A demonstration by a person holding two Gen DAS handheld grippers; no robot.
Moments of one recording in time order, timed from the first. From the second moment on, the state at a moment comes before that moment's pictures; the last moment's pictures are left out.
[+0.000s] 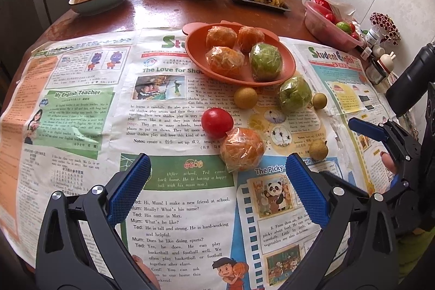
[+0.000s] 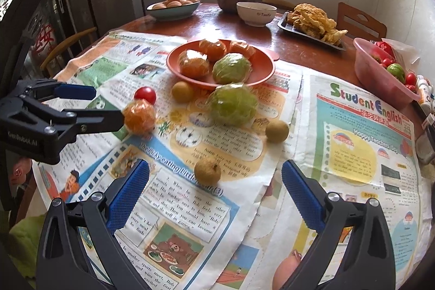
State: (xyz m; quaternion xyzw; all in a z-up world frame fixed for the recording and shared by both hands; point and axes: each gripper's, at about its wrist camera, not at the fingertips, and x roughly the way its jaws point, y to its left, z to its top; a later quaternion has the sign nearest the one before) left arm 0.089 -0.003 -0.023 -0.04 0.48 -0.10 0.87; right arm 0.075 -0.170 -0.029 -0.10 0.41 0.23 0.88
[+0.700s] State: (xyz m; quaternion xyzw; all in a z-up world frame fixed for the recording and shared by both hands) left arm 0.096 -0.026 -0.034 -0.03 0.48 -0.13 0.87; right arm 0.076 -0.170 -0.044 -0.09 0.42 0.25 0.87
